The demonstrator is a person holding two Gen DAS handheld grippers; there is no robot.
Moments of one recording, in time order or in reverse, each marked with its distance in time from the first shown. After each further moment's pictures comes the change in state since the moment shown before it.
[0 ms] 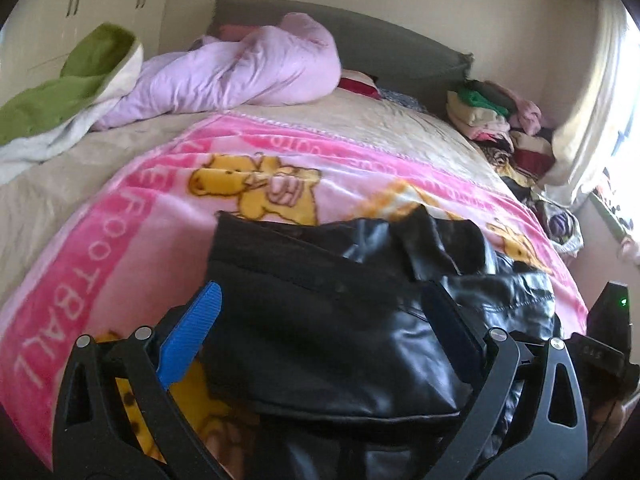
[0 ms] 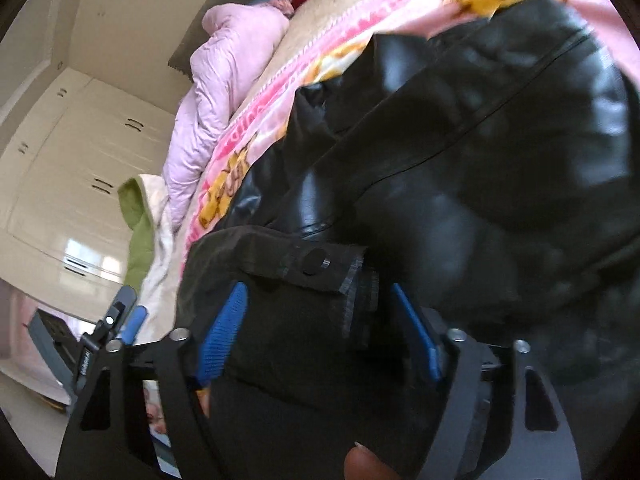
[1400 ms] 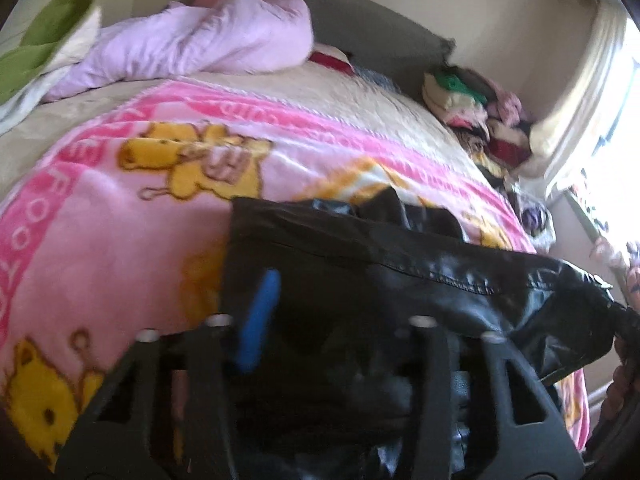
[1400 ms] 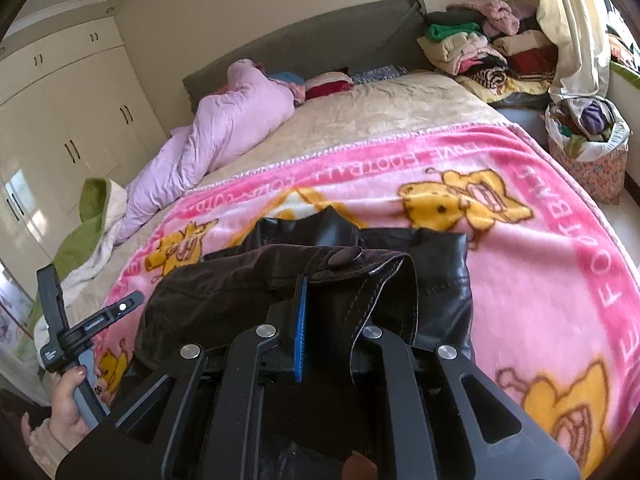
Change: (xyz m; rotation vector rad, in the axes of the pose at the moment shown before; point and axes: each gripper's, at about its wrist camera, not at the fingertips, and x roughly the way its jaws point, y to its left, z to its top) left arm 0.067 -0.032 0.001 -0.015 0.112 -0.156; right arm -0.128 0.008 0.041 -0.421 -0.341 -0.304
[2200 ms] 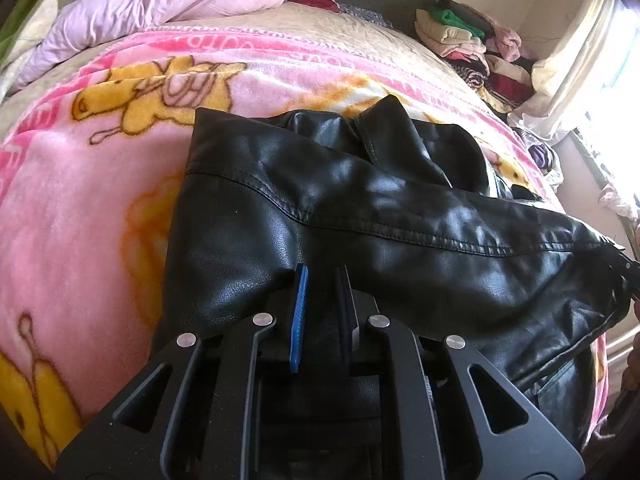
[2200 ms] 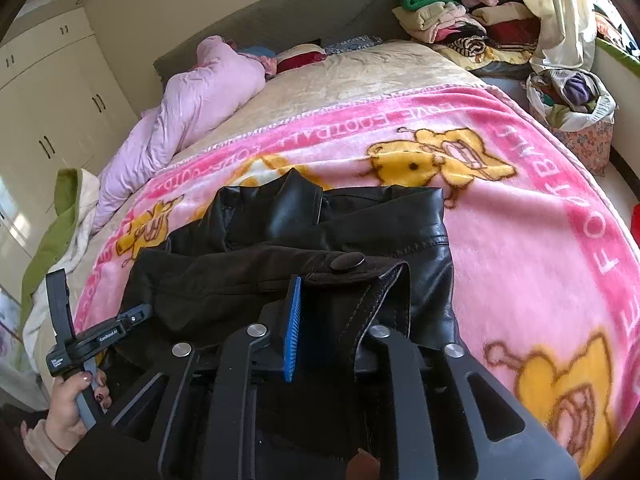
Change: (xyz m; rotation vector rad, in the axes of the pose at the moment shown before) left arm 0.053 -0.008 -0.028 0.074 0.190 0.019; right arm 0.023 -0.021 -0.011 0.043 0.096 -0.102
